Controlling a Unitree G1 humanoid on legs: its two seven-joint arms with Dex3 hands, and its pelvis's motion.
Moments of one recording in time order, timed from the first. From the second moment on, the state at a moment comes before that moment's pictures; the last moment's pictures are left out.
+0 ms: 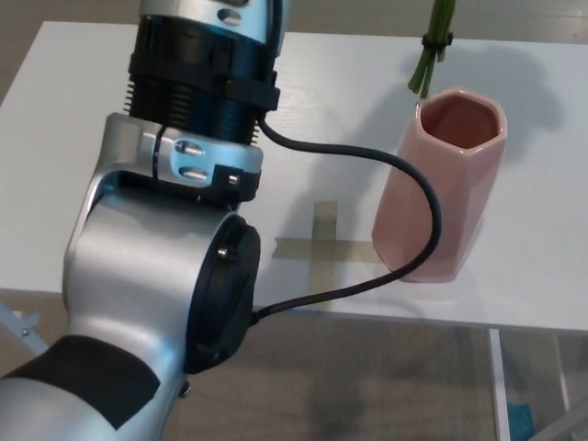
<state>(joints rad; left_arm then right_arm) -1.50 -0.02 0.16 0.57 -0.16 0.62 -0.29 -0.24 -0.29 -0.17 1.29 -0.05 -0.15 -0.07</state>
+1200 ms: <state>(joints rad) -1.47 -0.08 0.07 0.57 -0.17 0.58 -0.27 -0.27 -0.29 -0.16 1.28 -0.05 -0.15 -0.07</state>
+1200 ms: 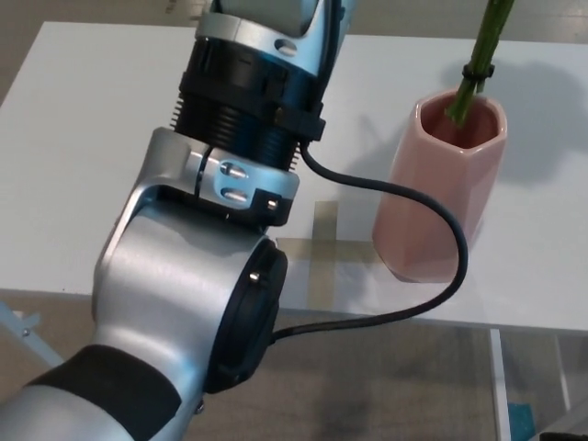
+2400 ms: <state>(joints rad) -1.34 -0.10 0.02 0.51 -0.17 0.57 -0.27 -0.28 -0.29 -0.14 1.28 -0.06 -0.15 -0.08</state>
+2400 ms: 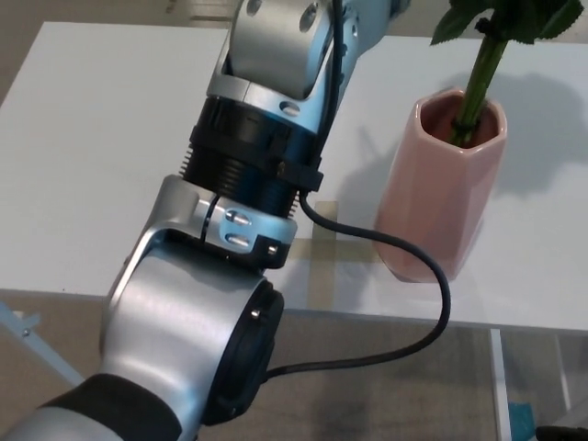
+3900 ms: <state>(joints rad) -1.19 0.11 -0.16 0.43 -0.17 0.64 -0.46 -0.29 -0.29 -0.14 1.28 -0.06 -0.15 -0.08</state>
